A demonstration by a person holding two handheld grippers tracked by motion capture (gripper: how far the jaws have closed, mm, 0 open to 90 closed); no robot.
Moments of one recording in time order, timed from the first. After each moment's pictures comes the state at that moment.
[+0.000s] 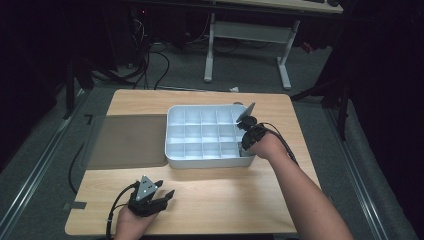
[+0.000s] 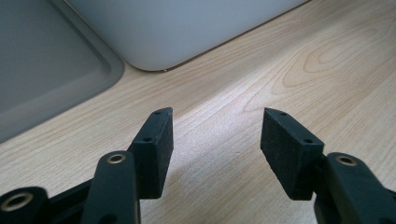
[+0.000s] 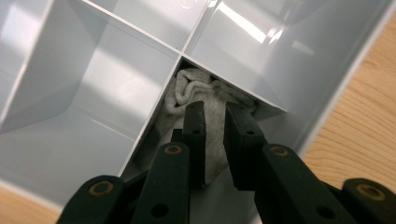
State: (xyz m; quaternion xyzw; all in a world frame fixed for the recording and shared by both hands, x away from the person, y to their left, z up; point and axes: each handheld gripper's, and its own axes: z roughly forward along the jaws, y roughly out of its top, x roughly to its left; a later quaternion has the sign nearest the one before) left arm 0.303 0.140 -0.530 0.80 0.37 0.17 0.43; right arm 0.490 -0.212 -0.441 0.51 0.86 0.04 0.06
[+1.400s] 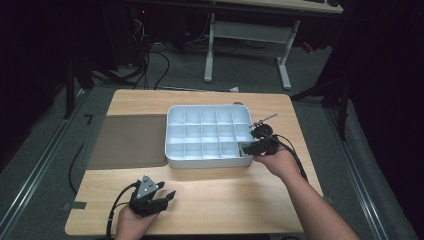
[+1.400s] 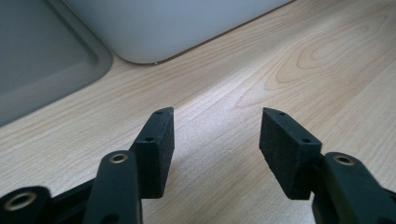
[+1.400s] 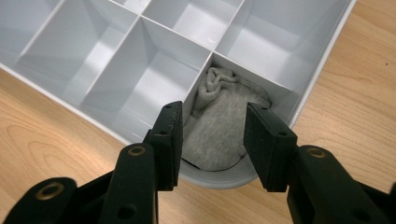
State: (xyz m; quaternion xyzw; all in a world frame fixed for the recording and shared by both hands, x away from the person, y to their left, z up) left arm 0.304 0.139 -0.531 0.81 0.37 0.15 0.43; right arm 0.432 -0.242 -0.426 0.50 0.83 0.22 0.10
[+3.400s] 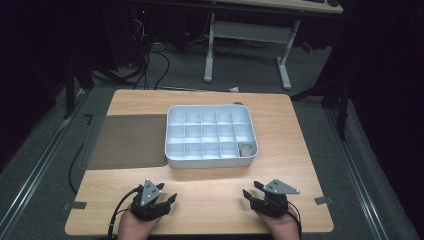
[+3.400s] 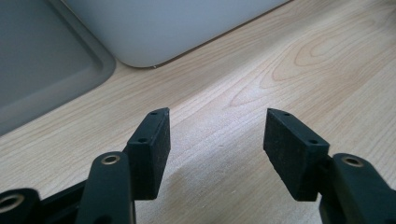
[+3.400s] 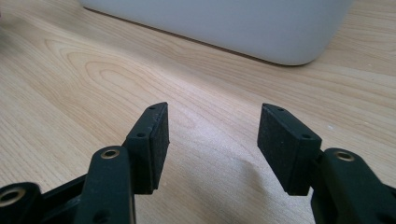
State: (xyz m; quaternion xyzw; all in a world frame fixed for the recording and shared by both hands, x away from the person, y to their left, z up) left arm 0.290 0.130 -0.528 0.81 0.37 0.19 0.42; right arm 0.280 -0.262 -0.527 0.45 0.77 0.41 0.20
